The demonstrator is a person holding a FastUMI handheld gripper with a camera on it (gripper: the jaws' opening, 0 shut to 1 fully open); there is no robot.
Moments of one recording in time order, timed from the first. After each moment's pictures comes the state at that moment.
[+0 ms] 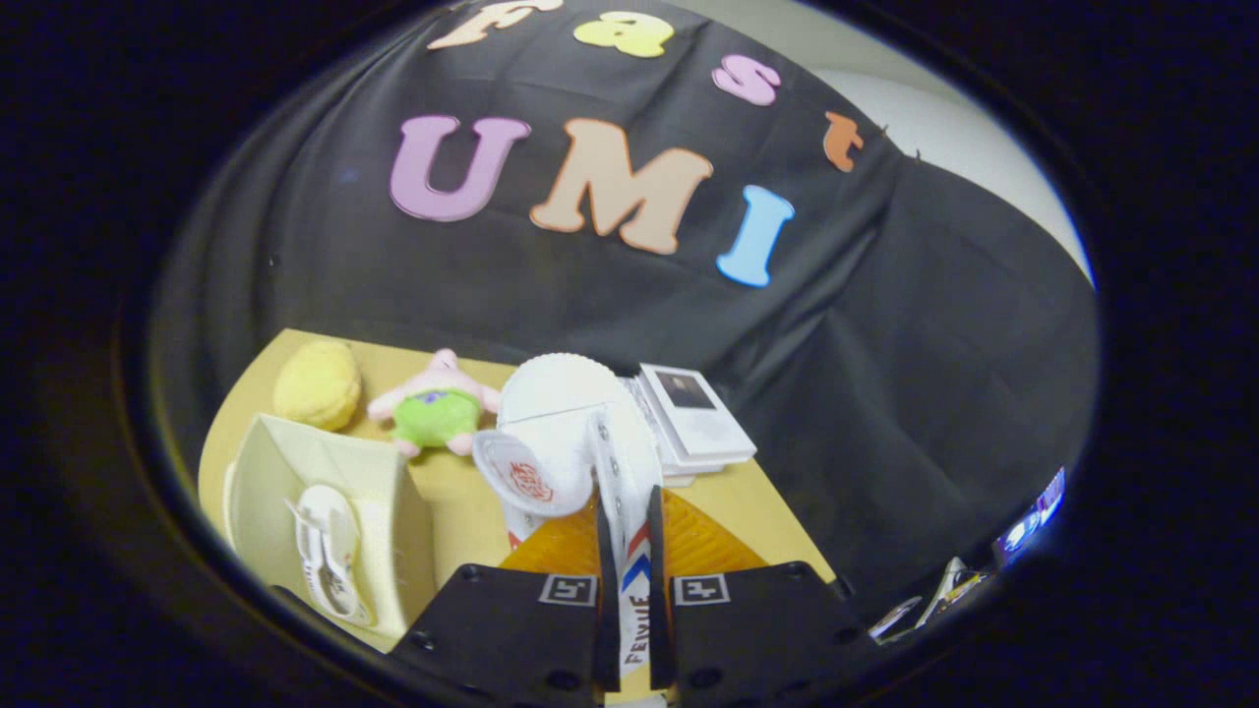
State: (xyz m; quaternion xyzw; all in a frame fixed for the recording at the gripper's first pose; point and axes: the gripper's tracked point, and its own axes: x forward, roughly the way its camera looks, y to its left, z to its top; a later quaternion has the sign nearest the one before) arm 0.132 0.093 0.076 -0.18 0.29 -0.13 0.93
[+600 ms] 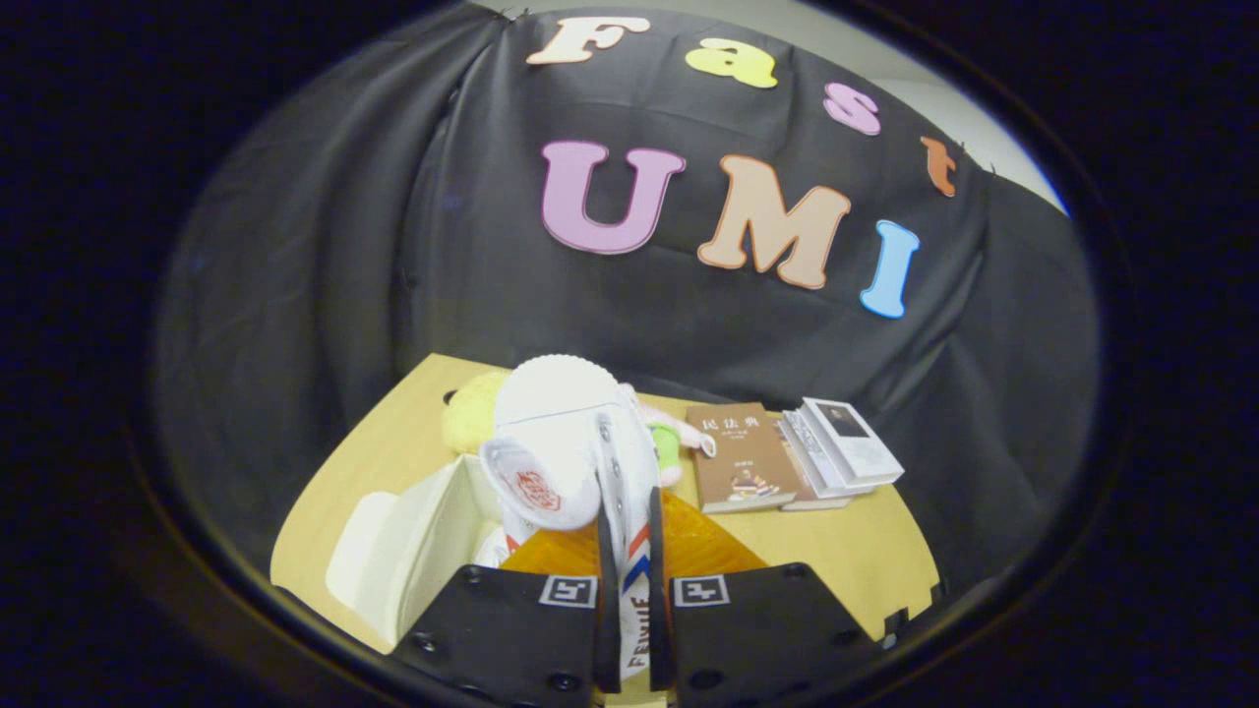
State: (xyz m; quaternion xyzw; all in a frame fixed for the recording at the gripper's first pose) arm 0.127 0.259 0.006 -0.14 0.31 -0.01 0.94
